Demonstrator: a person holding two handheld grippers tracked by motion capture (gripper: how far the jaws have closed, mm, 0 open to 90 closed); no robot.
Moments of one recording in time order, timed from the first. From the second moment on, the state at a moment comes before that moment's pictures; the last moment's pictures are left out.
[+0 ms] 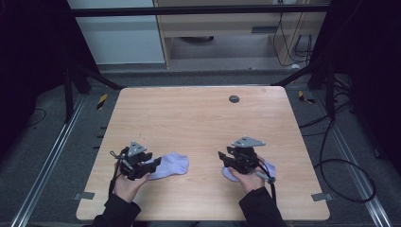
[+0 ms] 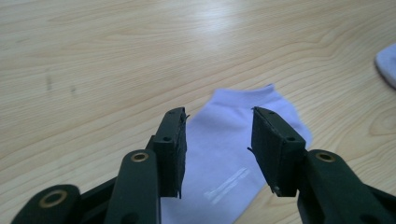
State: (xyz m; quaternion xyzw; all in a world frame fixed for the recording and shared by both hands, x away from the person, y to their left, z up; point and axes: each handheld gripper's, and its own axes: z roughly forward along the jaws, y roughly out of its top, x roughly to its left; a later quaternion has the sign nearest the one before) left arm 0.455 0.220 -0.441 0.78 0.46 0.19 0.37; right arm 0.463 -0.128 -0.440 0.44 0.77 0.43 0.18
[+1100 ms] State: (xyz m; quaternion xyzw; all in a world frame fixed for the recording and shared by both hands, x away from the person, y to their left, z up) left arm 0.466 0.046 -0.469 0.85 0.37 0.11 0.37; right arm 0.442 -0.259 -0.482 0.53 0.75 0.33 0.22
